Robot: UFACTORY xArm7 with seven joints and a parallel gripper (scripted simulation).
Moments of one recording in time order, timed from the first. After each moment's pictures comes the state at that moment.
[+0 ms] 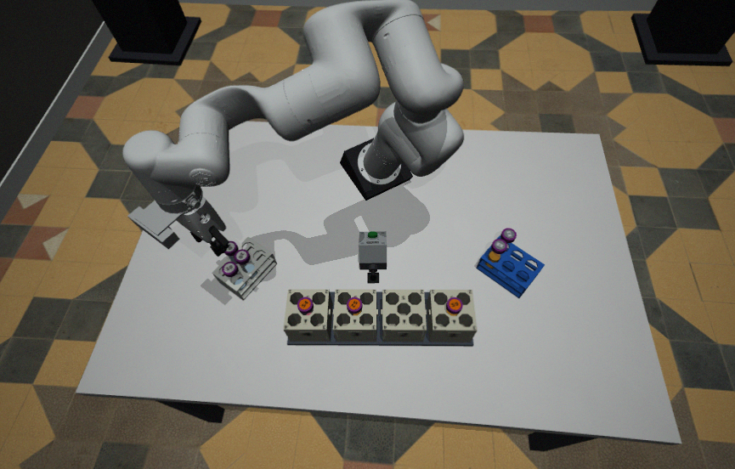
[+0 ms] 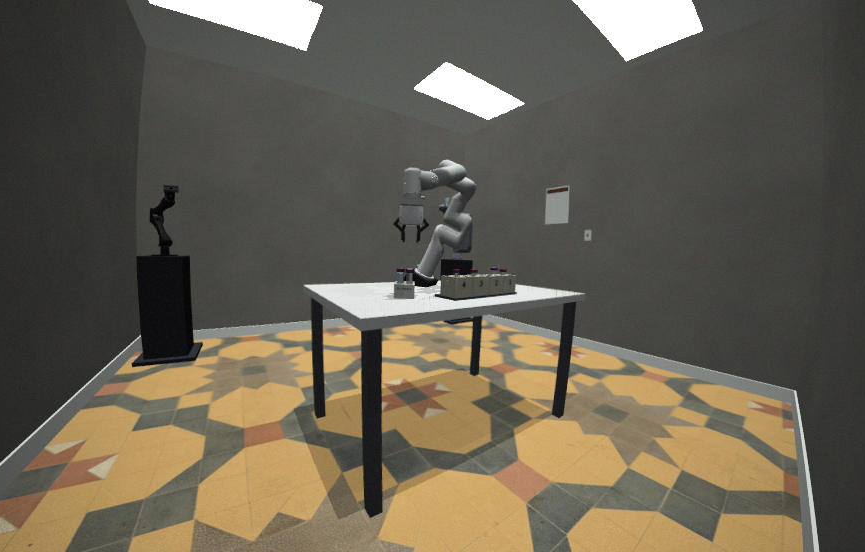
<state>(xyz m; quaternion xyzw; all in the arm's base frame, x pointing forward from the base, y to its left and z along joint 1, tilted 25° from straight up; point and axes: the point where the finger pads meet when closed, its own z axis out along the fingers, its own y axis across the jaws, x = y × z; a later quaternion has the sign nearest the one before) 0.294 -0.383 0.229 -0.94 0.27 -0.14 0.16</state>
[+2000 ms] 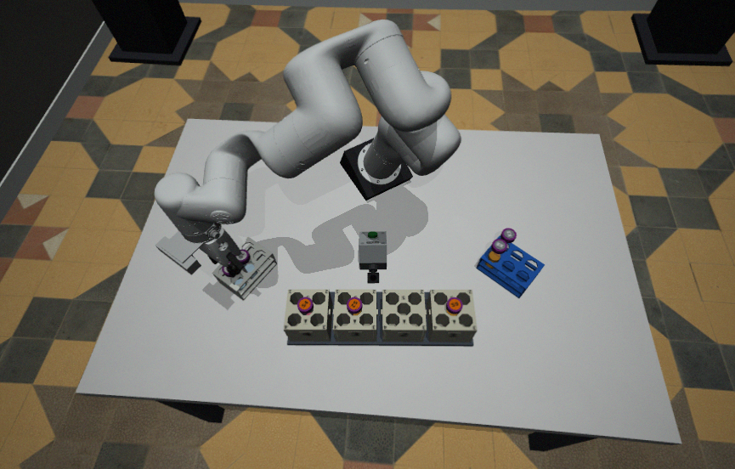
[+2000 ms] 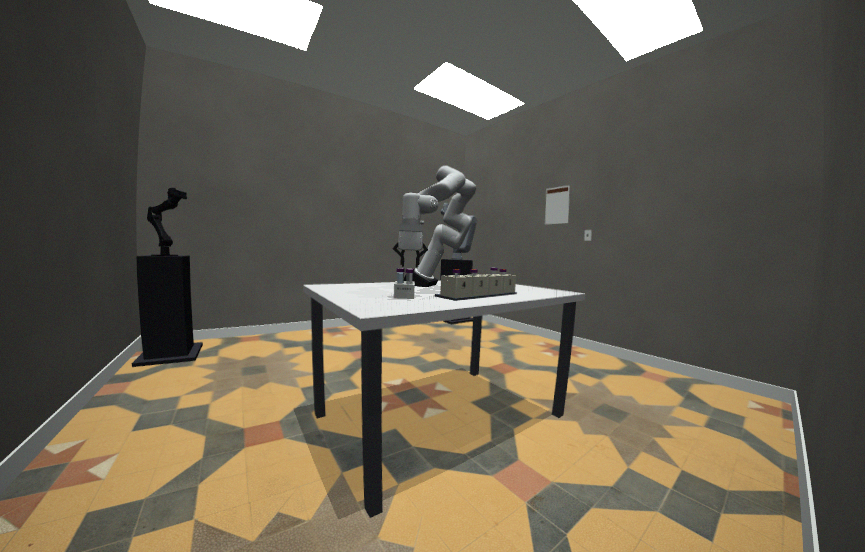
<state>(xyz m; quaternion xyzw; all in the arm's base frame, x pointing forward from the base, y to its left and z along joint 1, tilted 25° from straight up) 0.331 -0.359 0.136 -0.94 0.27 -0.14 0.17</state>
